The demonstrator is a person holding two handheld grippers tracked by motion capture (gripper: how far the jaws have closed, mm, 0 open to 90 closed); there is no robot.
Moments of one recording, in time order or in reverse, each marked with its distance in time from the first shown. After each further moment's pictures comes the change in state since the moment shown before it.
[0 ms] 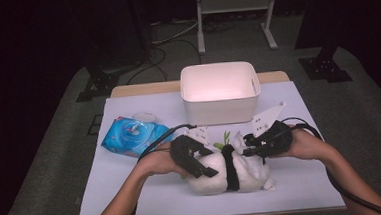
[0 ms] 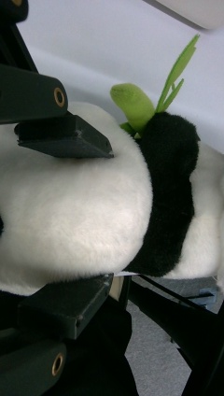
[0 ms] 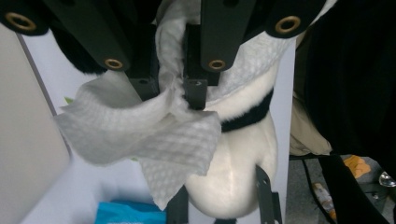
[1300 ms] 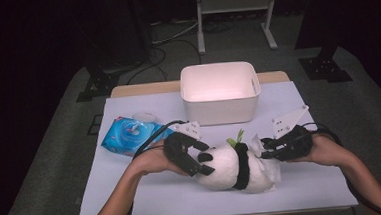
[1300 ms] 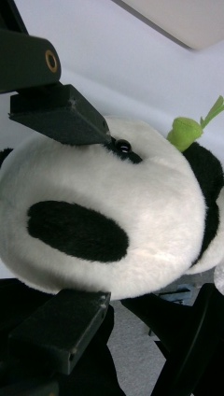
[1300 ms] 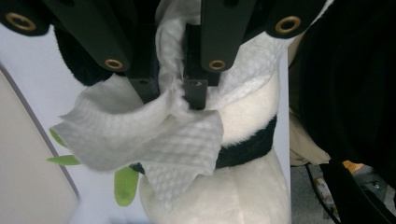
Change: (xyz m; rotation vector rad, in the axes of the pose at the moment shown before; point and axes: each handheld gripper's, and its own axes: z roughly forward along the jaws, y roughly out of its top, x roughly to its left) left arm 0.004 -0.007 -0.017 -0.083 0.000 -0.030; right arm 0.000 -0.042 -0.018 -0.003 -0.007 0.078
